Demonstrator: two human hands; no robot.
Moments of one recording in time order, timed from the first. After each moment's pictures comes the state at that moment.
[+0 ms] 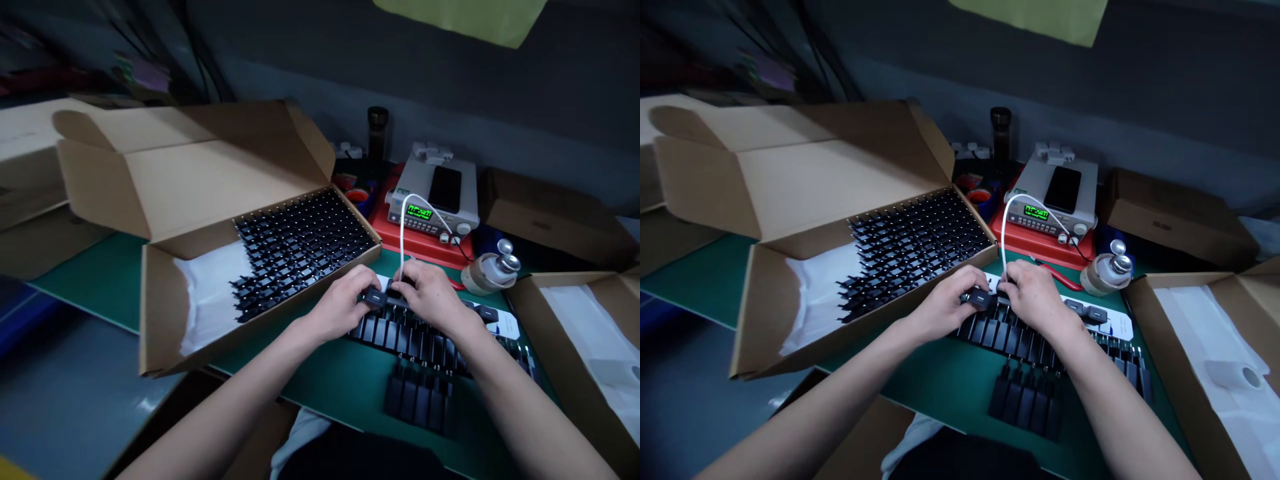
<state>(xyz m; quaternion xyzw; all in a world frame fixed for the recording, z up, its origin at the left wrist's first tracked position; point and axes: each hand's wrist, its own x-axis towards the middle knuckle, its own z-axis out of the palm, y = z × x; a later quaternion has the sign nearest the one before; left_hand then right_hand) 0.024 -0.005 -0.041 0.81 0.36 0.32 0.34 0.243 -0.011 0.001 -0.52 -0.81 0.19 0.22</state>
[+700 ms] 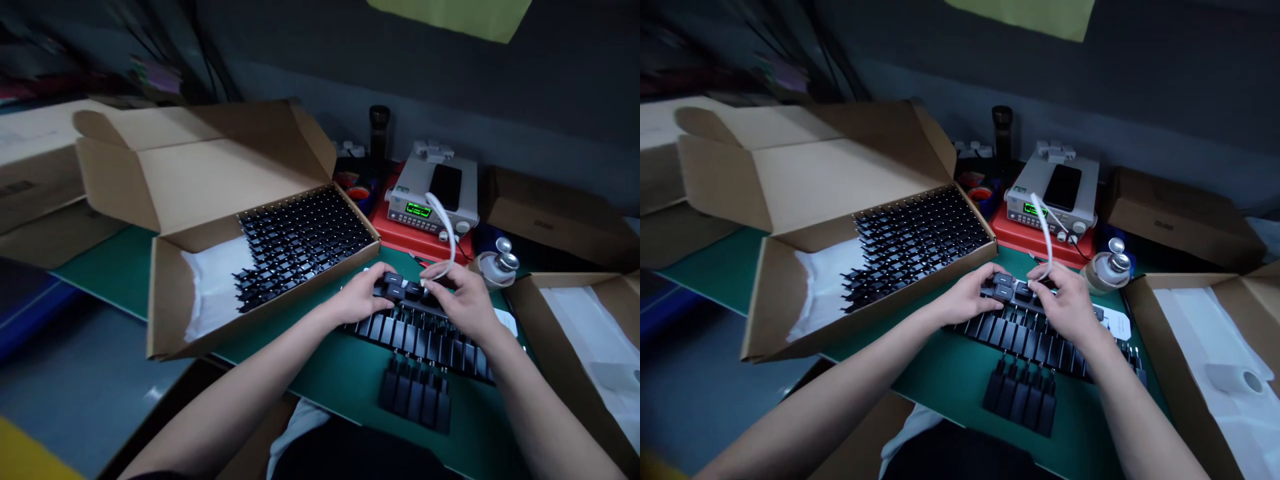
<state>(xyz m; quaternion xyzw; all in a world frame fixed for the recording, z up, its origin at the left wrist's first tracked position) 0.058 0.006 -0.052 0.76 0.38 0.26 0.47 0.297 -0.033 -0.003 -0.50 -0.73 0.22 0.40</state>
